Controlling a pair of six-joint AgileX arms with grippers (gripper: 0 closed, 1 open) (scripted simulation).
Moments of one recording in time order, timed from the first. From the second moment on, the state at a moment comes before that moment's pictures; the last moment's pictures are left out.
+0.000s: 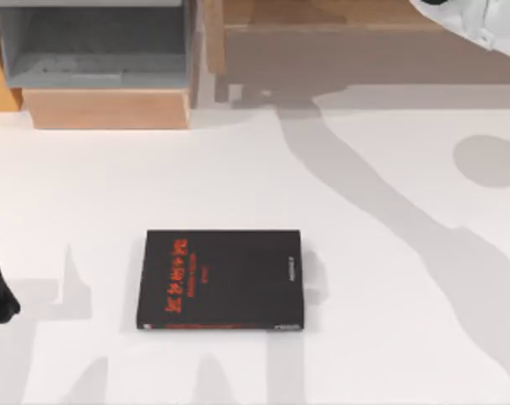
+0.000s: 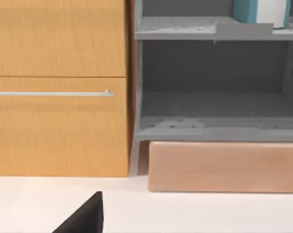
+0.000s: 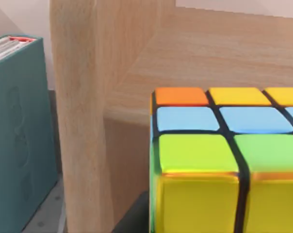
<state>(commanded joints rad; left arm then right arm) 0.00 0.00 0.00 0.00 0.00 0.00 0.67 1.85 1.77 -0.05 0.48 0.02</state>
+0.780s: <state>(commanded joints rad) 0.00 0.00 0.00 0.00 0.00 0.00 0.62 1.86 1.81 0.04 0.67 0.03</state>
